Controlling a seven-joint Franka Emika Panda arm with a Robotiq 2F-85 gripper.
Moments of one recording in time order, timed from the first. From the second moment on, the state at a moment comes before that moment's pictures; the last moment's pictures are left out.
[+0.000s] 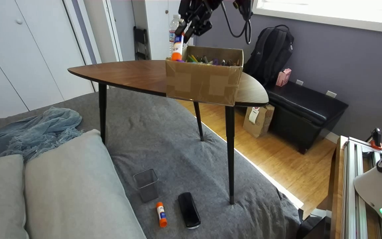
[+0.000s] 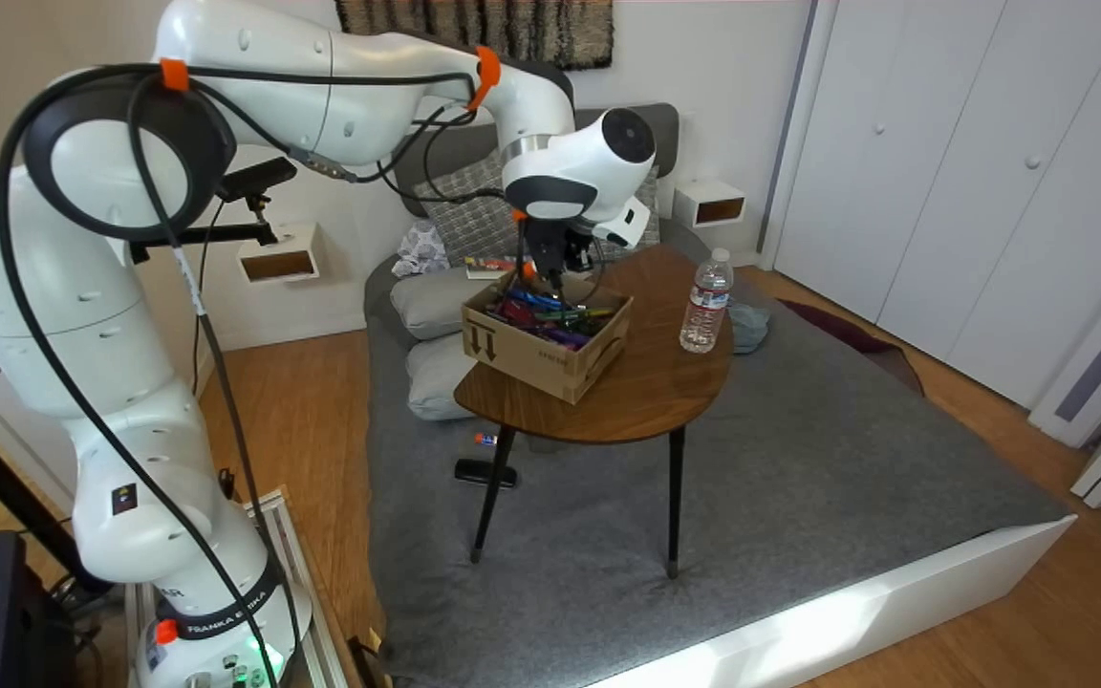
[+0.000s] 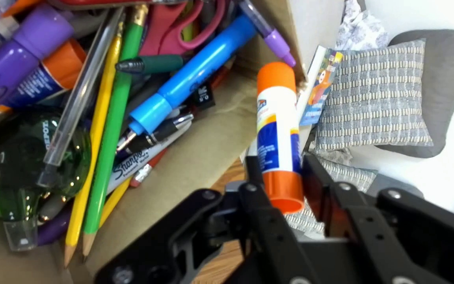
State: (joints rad) arm -0.03 0.08 -0.02 -1.90 0.85 2.05 -0.23
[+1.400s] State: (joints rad) arm -0.18 0.16 -0.17 -1.91 1.36 2.12 0.13
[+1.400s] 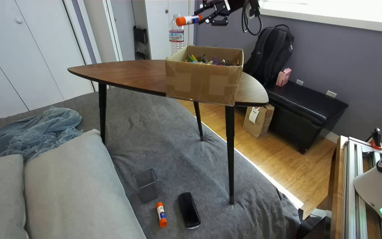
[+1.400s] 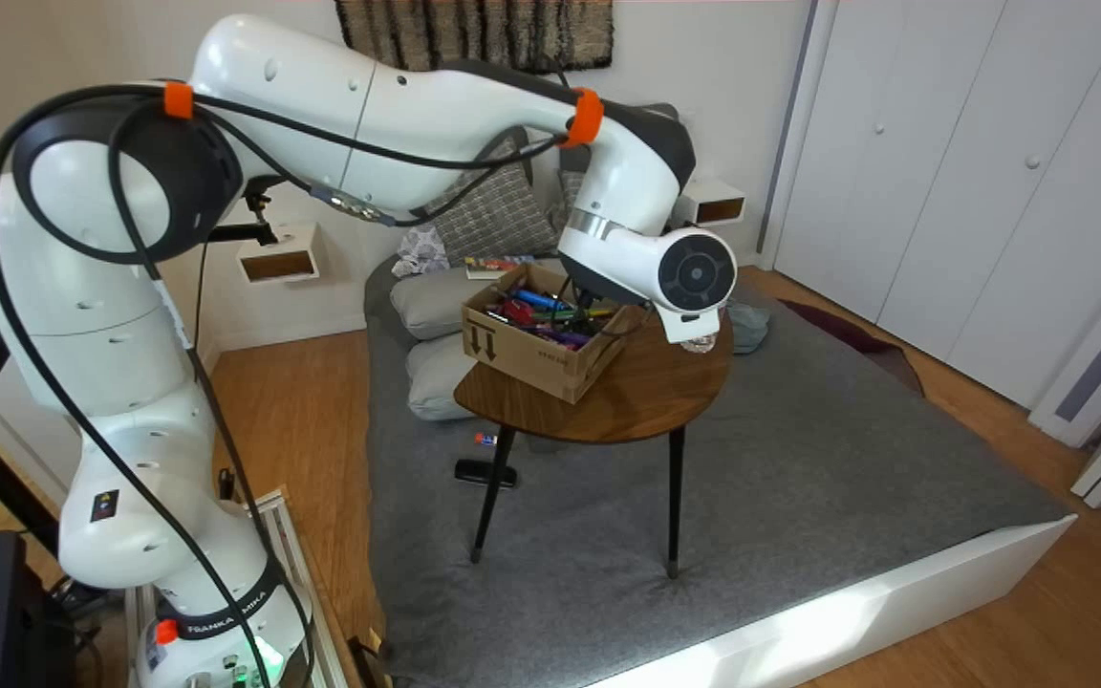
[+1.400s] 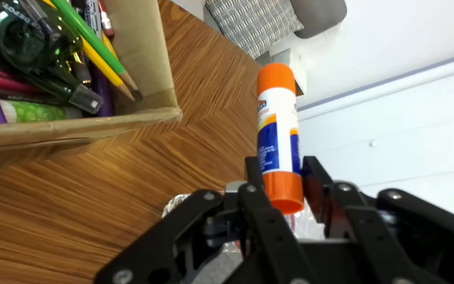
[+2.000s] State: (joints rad) arm -0.18 0.29 -0.17 -1.92 1.45 2.18 0.35
